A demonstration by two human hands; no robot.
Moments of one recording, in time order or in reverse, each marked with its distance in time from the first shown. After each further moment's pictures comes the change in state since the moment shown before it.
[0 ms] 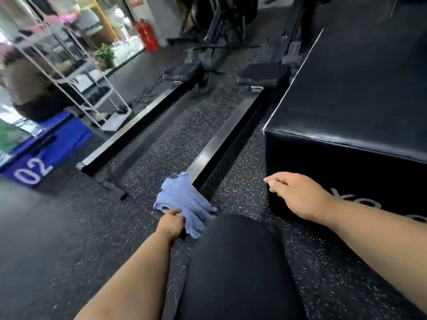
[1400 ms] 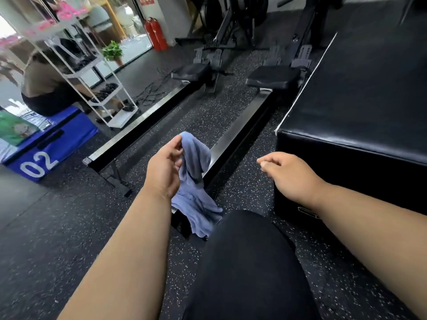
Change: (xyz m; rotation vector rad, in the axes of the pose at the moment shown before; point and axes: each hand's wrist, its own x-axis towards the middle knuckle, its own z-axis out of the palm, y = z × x) left_hand -0.118 0.177 -0.074 -1.139 0.039 0.357; right_hand 0.019 -0.068 0.012 0.240 0.102 -0.065
